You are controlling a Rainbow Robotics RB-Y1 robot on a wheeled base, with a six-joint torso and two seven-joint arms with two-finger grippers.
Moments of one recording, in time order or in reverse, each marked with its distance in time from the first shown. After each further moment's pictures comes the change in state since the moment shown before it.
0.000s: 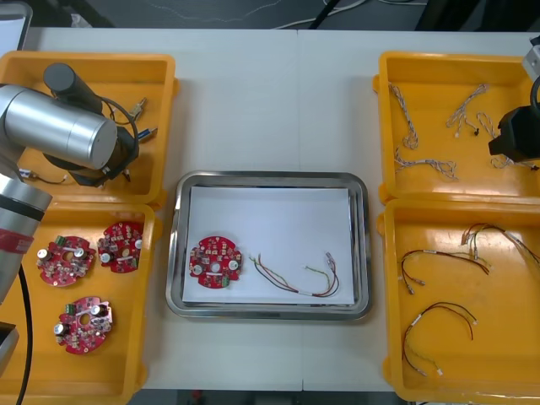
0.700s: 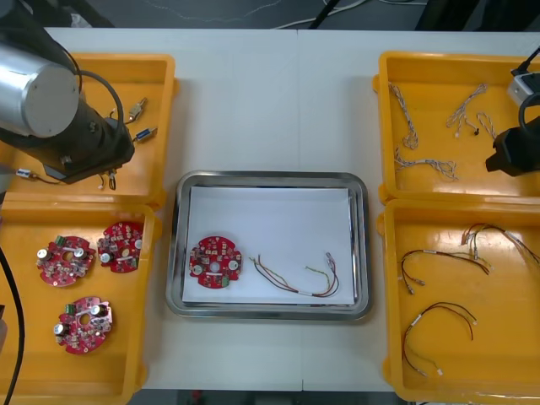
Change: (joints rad) right arm -0.001 0.000 0.026 0.249 0.002 -0.139 0.196; left arm 0.000 0.027 0.103 -0.441 0.207 0.523 -0.246
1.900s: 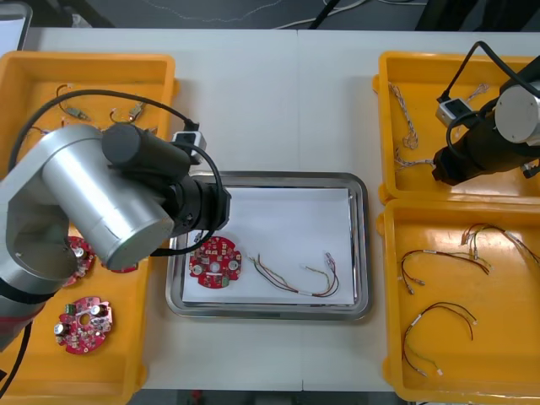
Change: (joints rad) right arm -0.100 -0.001 0.314 0.327 -0.007 -0.333 0.078; left arm 0.126 0.027 -0.459 -0.236 -0.031 -0.321 0.001
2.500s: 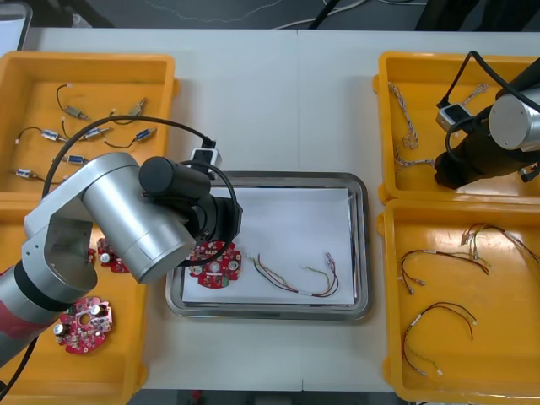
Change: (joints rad) right arm 0.000 0.000 0.025 0.039 0.031 -0.037 0.005; left arm 0.000 0.004 -0.114 0.113 -0.073 -0.151 0.000
